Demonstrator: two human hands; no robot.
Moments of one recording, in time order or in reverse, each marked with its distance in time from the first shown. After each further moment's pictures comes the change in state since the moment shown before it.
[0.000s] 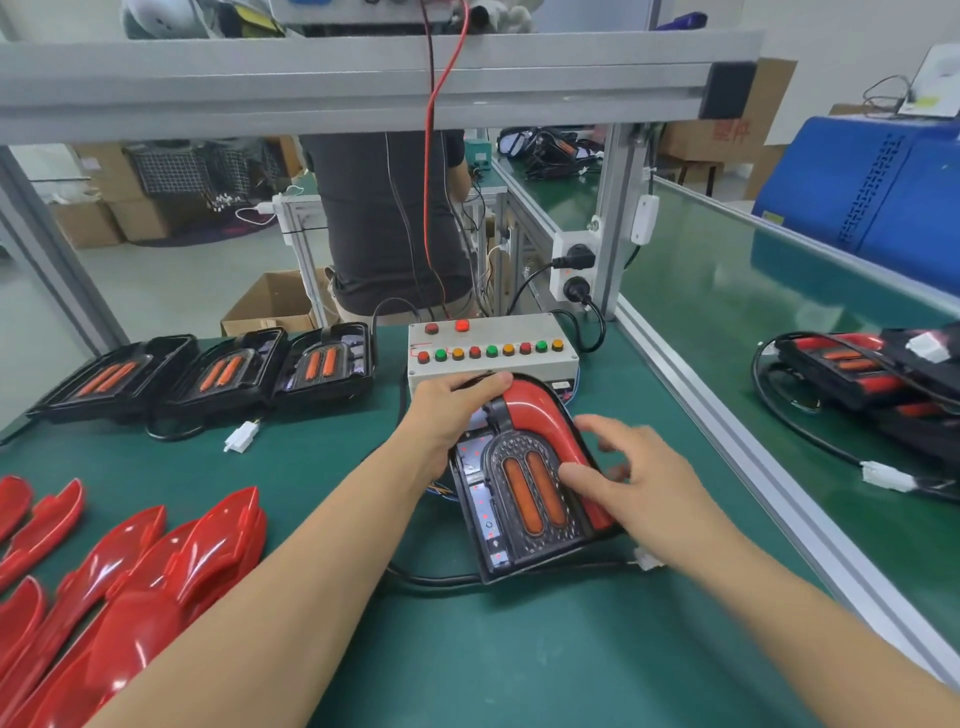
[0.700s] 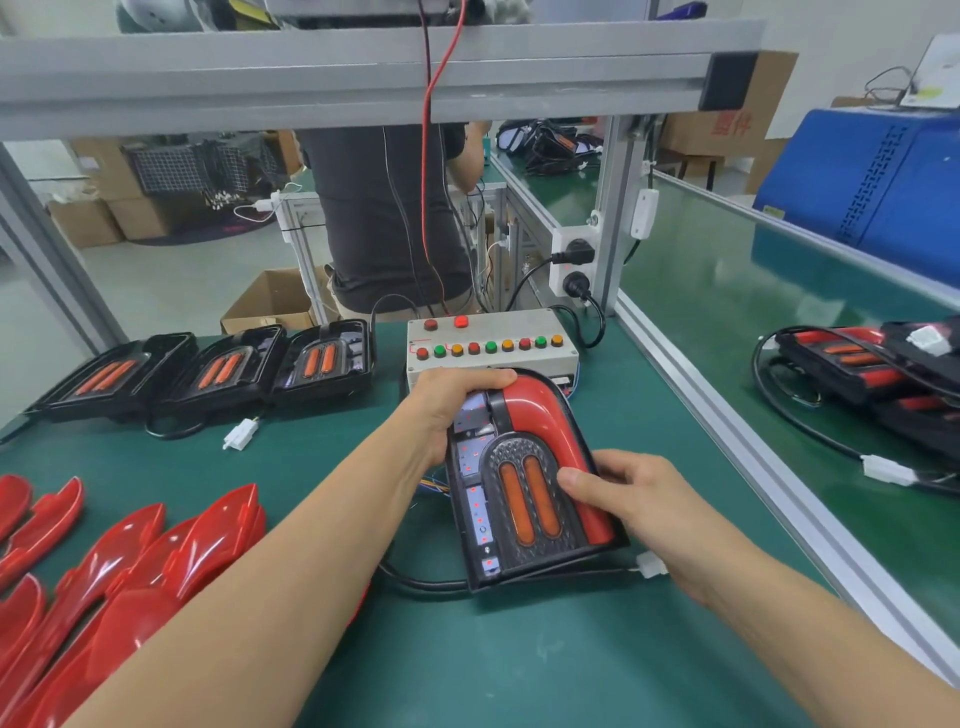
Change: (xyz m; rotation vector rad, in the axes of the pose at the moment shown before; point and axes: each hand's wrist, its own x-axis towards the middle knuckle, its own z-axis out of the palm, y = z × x) left_hand 0.001 0.013 0.000 -0.138 -0.080 -0.261; right_hand -0.012 -0.008 0.001 0.676 -0.243 0.211
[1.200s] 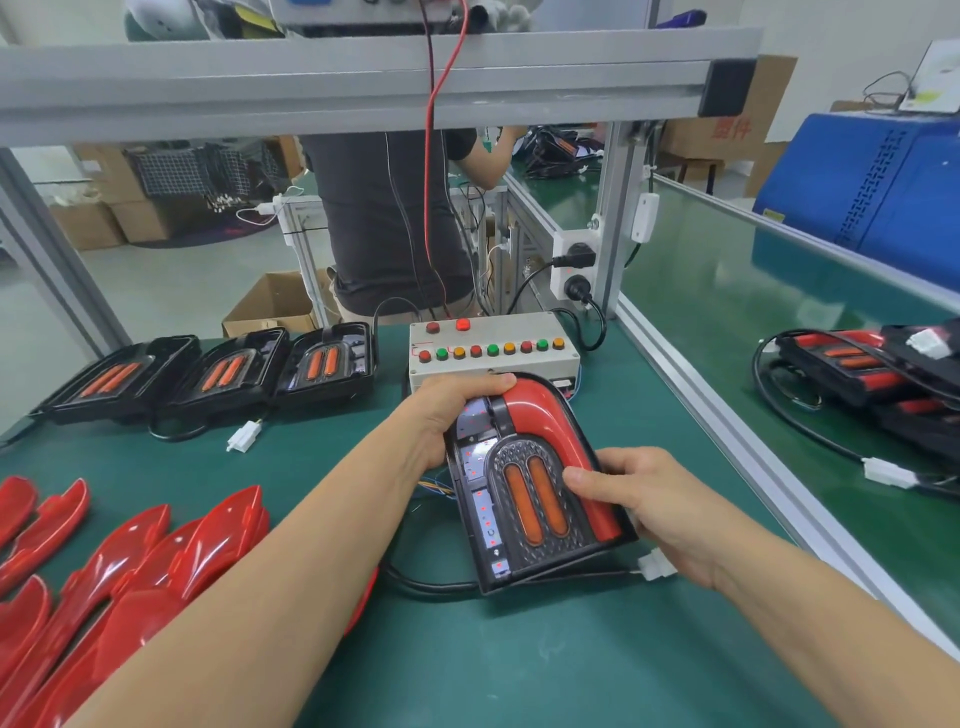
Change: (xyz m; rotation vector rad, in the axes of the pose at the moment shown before) left_hand 0.001 0.000 -0.005 0.009 -0.062 -0.028; right_hand 0.001 -0.013 -0.004 0.018 -0.041 0.095
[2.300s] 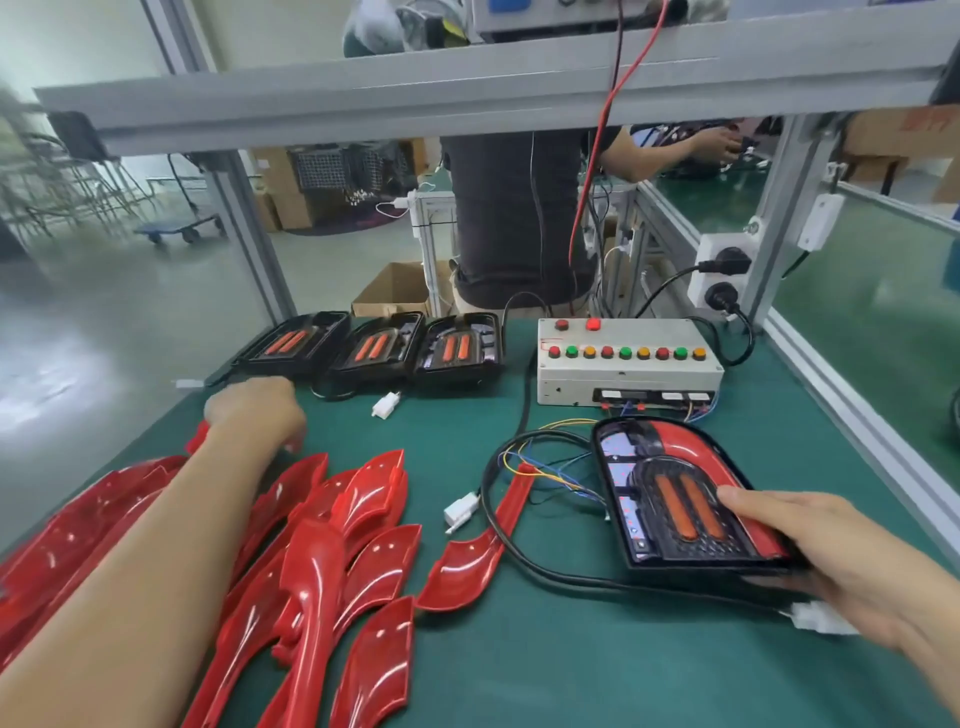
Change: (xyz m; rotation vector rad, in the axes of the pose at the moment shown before) left_hand -0.110 0.032 -0.228 1.653 0.955 -0.488; right_hand 0.013 0.014 -0.011 -0.091 0.089 0.154
